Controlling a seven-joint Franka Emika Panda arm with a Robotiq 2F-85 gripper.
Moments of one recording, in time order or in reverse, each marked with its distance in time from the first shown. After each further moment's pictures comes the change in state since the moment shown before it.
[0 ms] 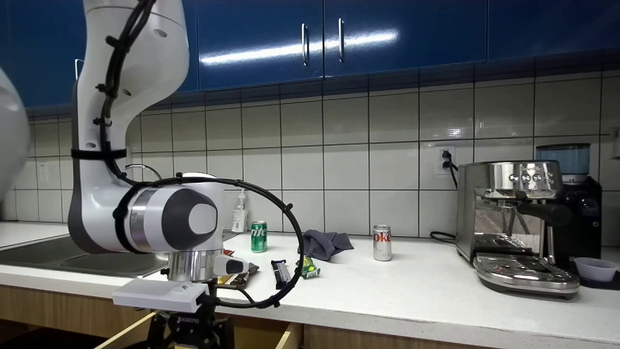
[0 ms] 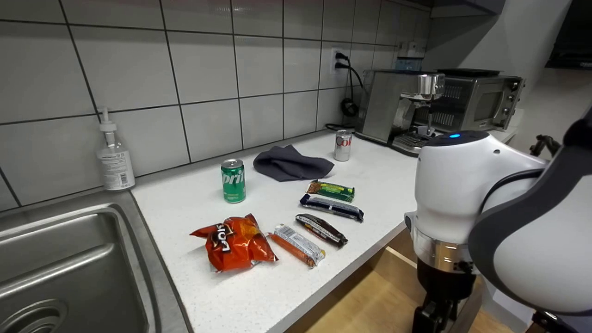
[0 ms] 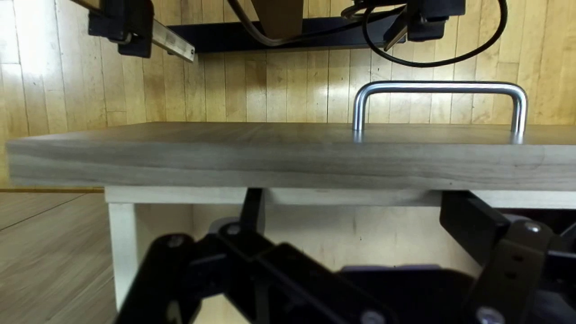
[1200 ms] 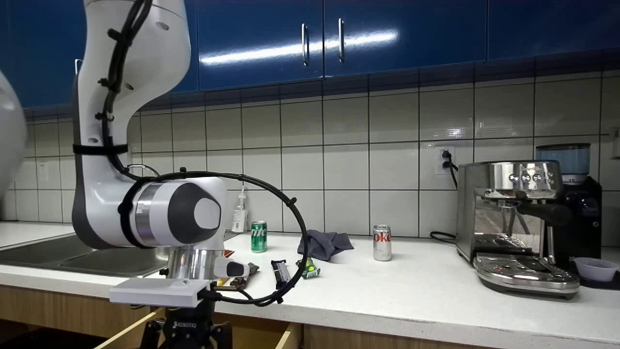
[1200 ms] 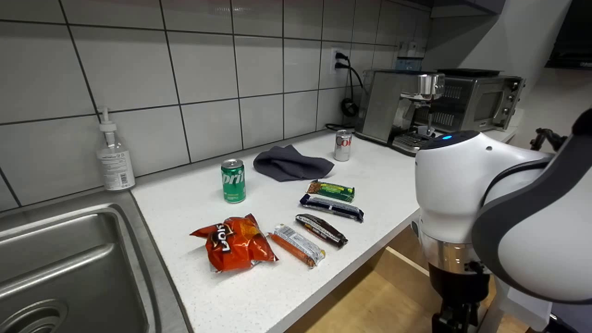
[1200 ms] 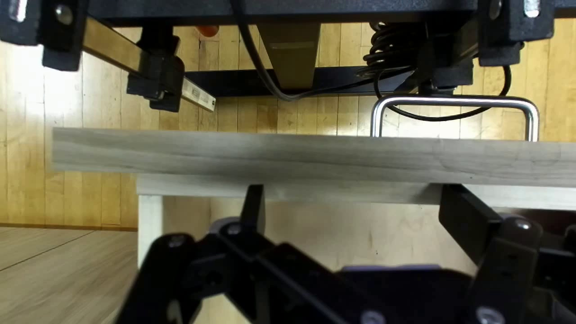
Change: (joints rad) arm -0.016 -0.027 -0.004 0.000 -0.040 -0.142 0.000
